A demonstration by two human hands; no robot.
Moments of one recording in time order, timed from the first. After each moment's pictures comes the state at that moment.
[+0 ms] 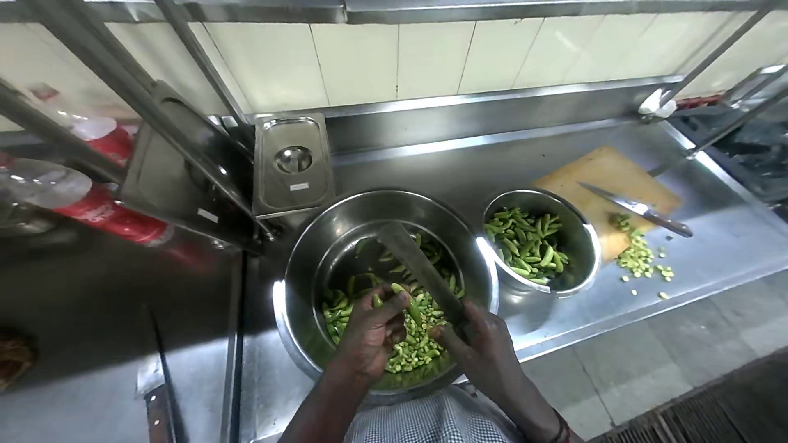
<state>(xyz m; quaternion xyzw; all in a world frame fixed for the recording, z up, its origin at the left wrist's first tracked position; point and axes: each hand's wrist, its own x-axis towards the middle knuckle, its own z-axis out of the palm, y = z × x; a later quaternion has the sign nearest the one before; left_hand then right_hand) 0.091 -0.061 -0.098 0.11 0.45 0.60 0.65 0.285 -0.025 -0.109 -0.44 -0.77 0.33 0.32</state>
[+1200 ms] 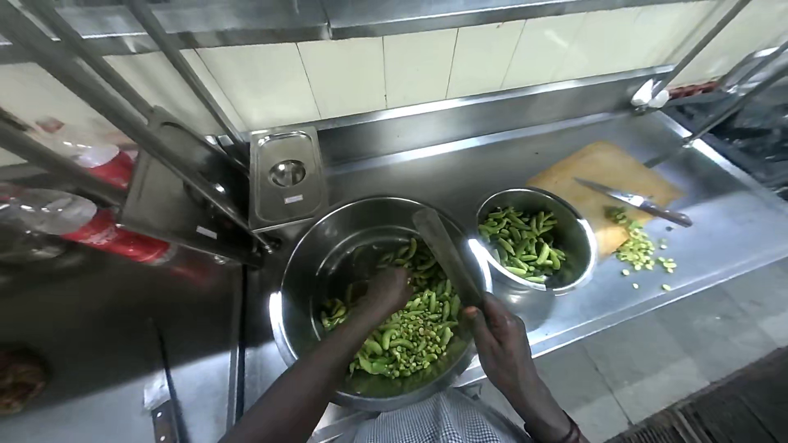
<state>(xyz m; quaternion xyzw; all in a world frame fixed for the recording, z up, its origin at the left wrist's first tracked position) 0.083 0.051 -0.164 0.65 0.70 0.03 0.31 0.308 -0.018 -0.108 -0.51 -0.72 0.29 0.37</state>
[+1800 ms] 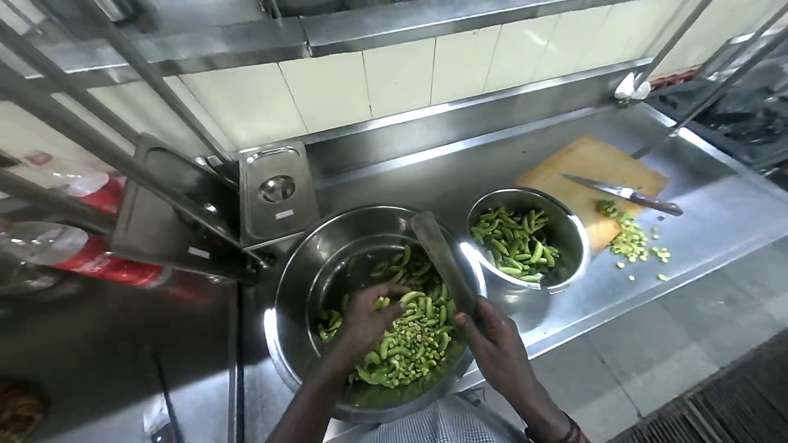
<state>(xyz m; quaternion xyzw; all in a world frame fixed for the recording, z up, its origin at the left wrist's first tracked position) 0.073 -0.020 -0.105 0.50 0.62 0.36 0.49 0.312 -0.016 -0.110 -0.50 -0.68 0.39 0.37</state>
